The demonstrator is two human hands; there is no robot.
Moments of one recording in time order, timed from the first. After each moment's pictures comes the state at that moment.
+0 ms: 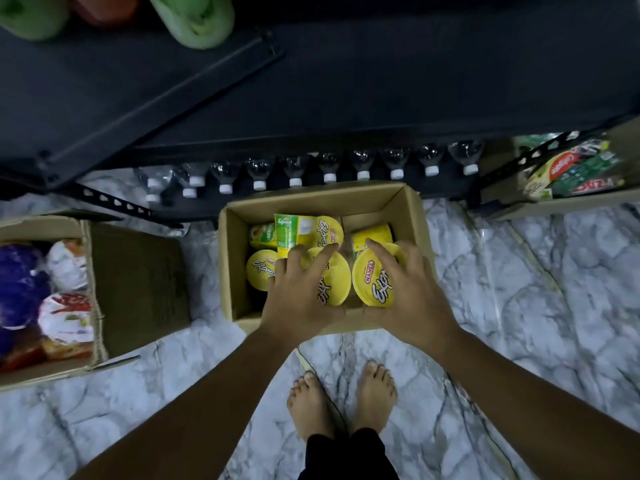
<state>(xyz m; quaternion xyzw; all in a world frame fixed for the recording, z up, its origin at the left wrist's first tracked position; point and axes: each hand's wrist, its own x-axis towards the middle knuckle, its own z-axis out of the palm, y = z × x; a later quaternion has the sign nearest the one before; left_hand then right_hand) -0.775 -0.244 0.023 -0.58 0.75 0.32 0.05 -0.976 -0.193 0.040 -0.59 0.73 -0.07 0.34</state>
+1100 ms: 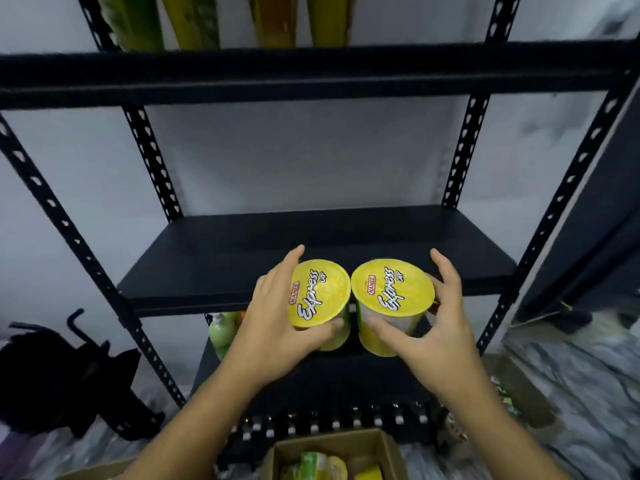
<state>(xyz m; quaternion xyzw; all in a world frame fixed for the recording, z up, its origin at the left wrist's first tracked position) -0.720 -0.240 0.695 -0.42 0.80 0.22 -0.38 -0.945 -0.155 0.690 -0.53 0.60 -0.57 0.20</state>
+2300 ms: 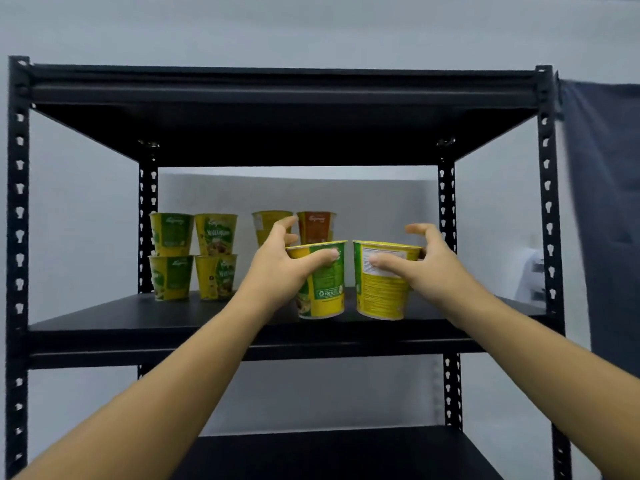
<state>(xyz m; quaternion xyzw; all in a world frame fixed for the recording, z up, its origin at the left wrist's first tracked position) -0.802 -0.358 1.050 -0.29 0.73 0.20 -0.58 -1.036 -0.285 1.045 -0.60 0.51 -0.61 0.10</state>
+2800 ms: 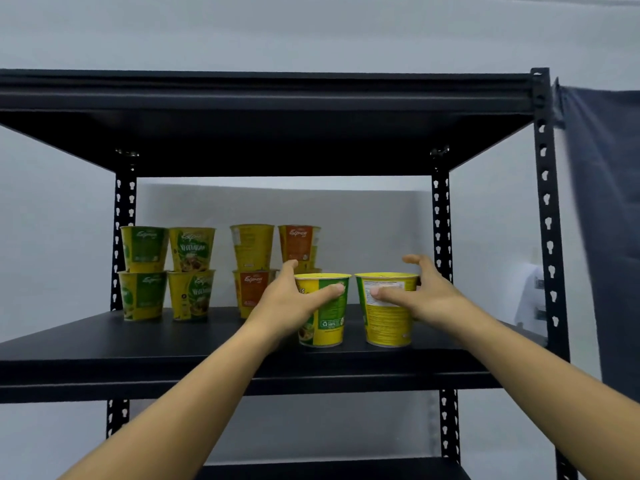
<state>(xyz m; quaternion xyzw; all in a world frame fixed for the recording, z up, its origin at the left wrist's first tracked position) -0.866 -0.406 1.040 -0.36 0.74 0.25 -0.52 -1.103 -0.344 1.049 -0.61 0.58 -0.53 0.11</state>
